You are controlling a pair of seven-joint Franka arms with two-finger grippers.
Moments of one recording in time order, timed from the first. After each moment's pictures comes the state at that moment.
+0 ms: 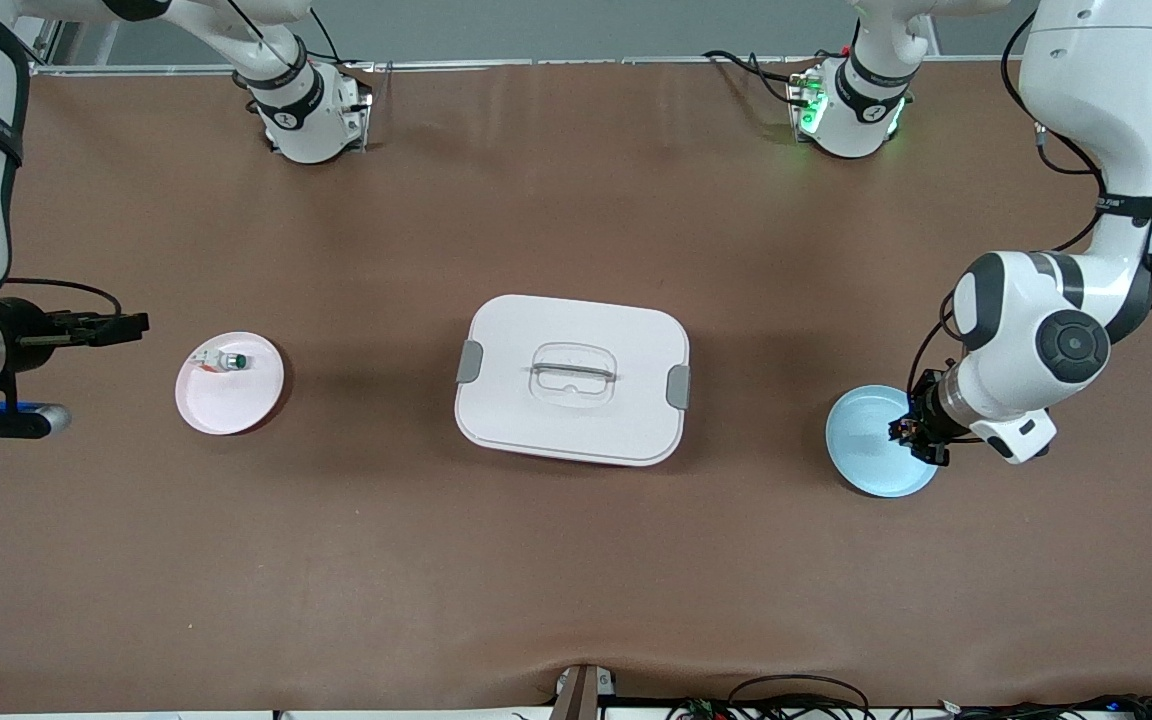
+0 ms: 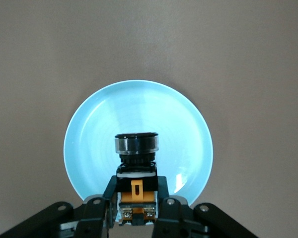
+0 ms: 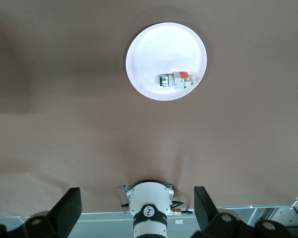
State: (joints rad) left arm -0.05 0.45 -0.02 -1.87 0.02 2.33 -1.50; right arm -0.03 0.55 -0.02 -1.01 0.01 1.04 0.00
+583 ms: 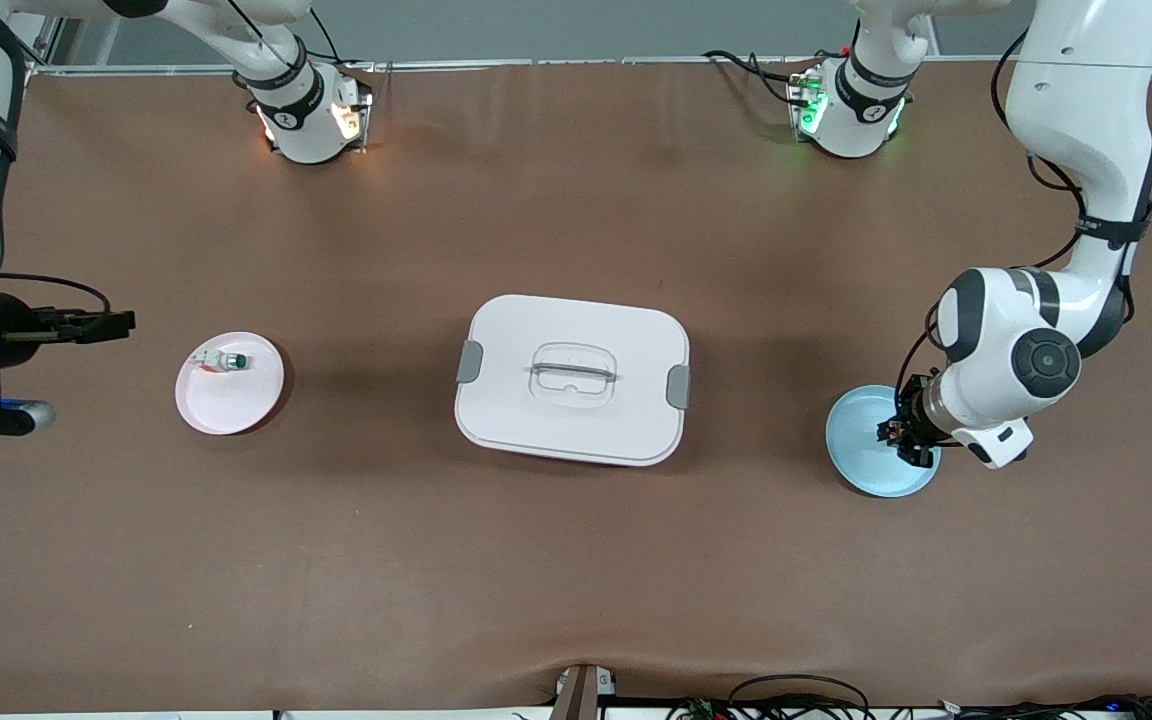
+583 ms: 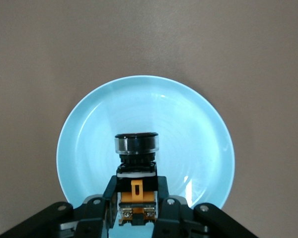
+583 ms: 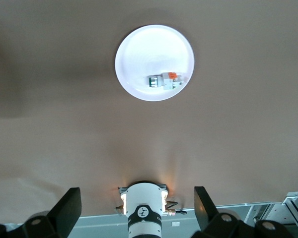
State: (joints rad) left arm -0.05 0.51 -0.02 -1.87 0.02 2.36 -1.50; right arm -0.04 0.52 -0.02 -1.01 -0.03 1.04 0.00
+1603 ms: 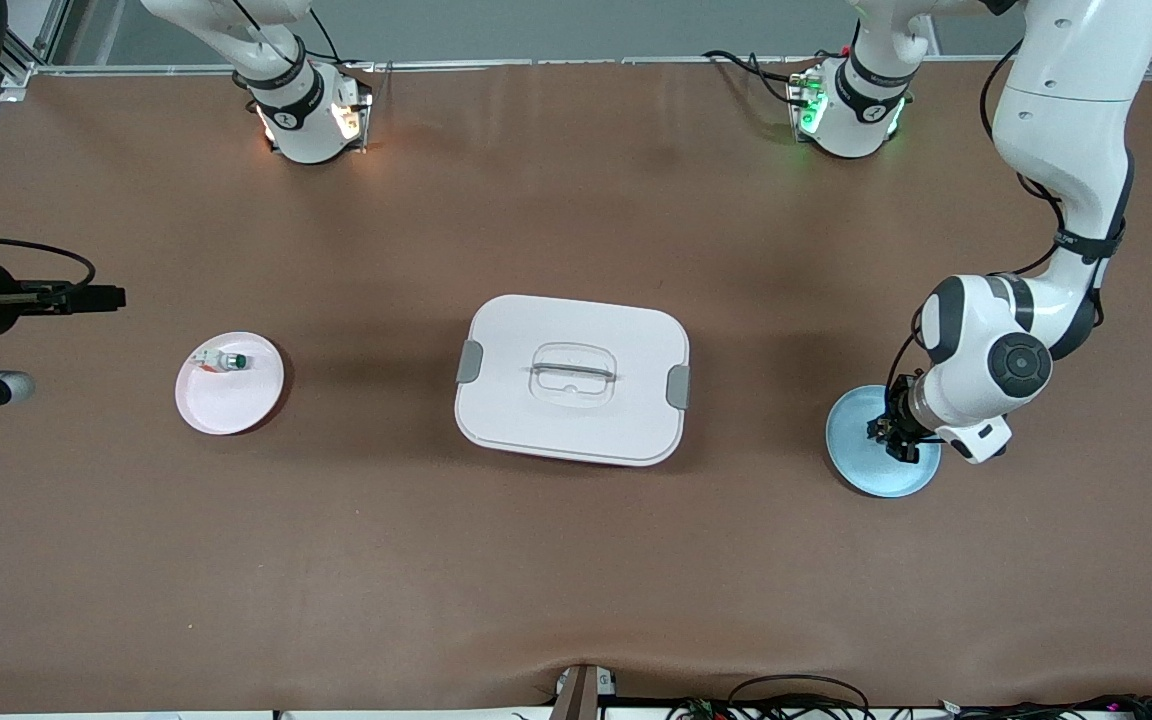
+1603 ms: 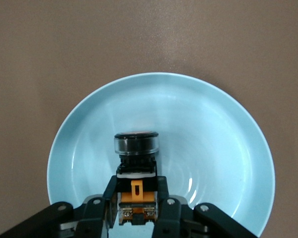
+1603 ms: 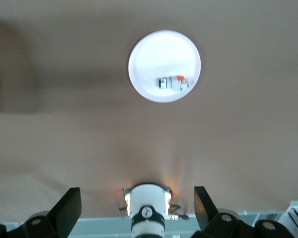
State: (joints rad) left arm -0.05 0.55 -0.02 -1.93 0.02 2.47 -1.51; right arm -0.03 0.45 0.00 -1.05 0.00 1.07 0.00
